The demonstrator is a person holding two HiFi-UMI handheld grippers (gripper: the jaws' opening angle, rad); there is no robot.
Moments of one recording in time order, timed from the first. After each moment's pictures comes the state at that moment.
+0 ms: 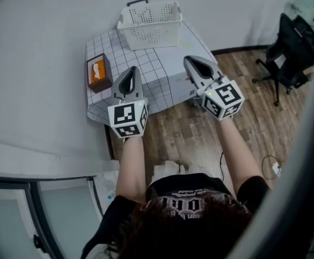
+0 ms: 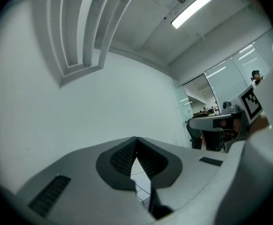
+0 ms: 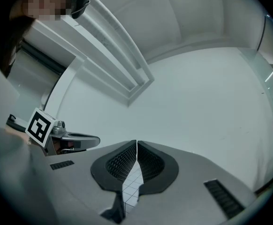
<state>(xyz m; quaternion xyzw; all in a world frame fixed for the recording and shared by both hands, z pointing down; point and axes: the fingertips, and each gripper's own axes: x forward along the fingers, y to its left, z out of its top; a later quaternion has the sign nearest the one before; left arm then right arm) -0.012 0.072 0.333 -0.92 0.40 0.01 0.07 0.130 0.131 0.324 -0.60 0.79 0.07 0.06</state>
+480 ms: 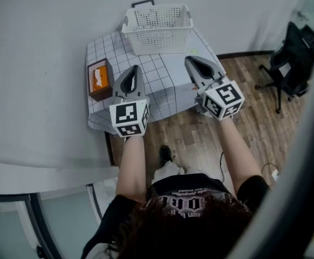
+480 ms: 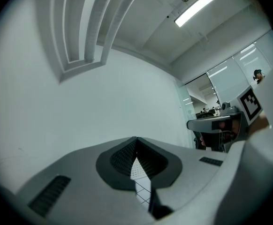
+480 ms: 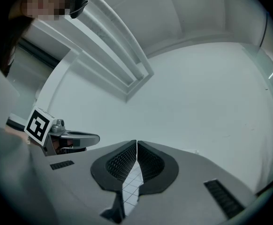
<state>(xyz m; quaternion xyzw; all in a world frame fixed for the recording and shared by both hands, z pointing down) -0.006 -0.008 0.343 -0.91 0.40 0.02 0.06 0.134 0.046 0.337 -0.60 0.80 0.06 0.05</state>
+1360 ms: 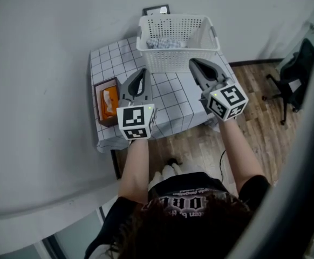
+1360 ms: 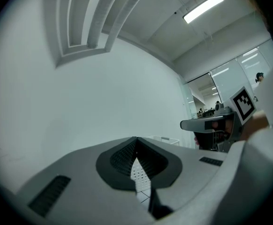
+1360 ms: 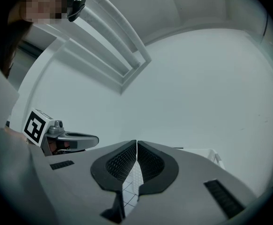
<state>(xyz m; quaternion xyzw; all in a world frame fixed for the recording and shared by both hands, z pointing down) 0.003 -0.174 0.365 -0.92 0.38 0.00 0.04 0.139 -0.130 0.353 -0.59 0.80 0.04 0.04</state>
